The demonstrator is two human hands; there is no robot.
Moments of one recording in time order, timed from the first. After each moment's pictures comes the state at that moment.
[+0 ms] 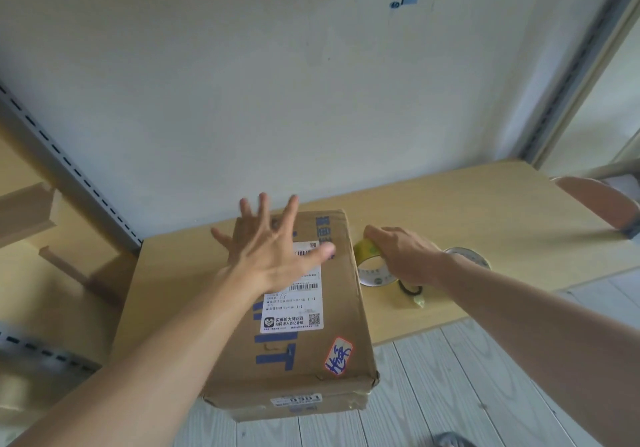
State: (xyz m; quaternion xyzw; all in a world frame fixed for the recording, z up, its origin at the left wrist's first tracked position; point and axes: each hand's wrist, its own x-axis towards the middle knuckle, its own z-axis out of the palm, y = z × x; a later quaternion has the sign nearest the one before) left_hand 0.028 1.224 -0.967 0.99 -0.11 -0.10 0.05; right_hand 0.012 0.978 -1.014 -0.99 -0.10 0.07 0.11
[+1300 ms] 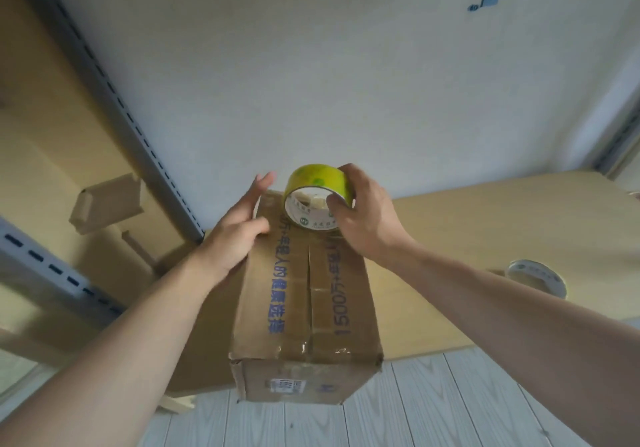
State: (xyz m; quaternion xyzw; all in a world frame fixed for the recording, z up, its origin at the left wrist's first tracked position) left_hand 0.037 1.354 -0.936 0.83 -0.10 -0.07 0.55; right_hand 0.031 1.142 -0.933 -0.86 -0.09 -0.15 0.48
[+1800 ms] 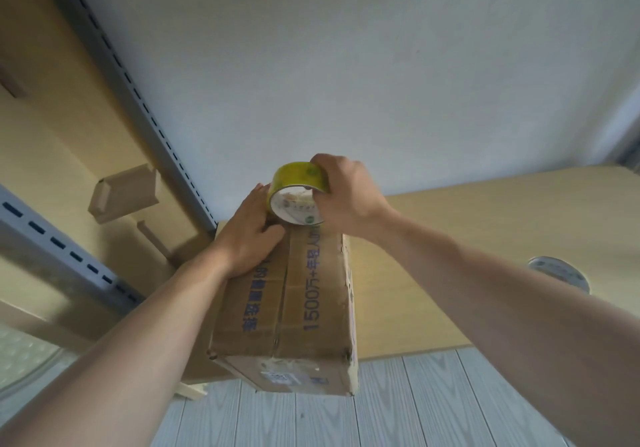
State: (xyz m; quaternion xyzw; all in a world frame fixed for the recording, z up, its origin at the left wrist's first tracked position) left_hand 0.053 1.379 -0.960 0.94 -0.16 -0.04 0.31; right_hand 0.047 1.176 -0.911 -0.90 -0.16 -0.10 0.38
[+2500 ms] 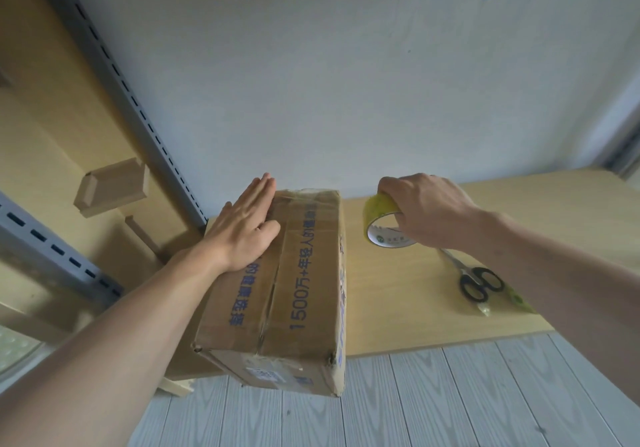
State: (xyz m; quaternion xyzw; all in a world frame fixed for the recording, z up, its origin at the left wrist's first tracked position) left_hand 0.044 1.364 -0.953 0.97 -0.14 -0.08 0.18; right_hand 0.032 1.063 -0.924 -0.97 -0.20 -0.09 0.06
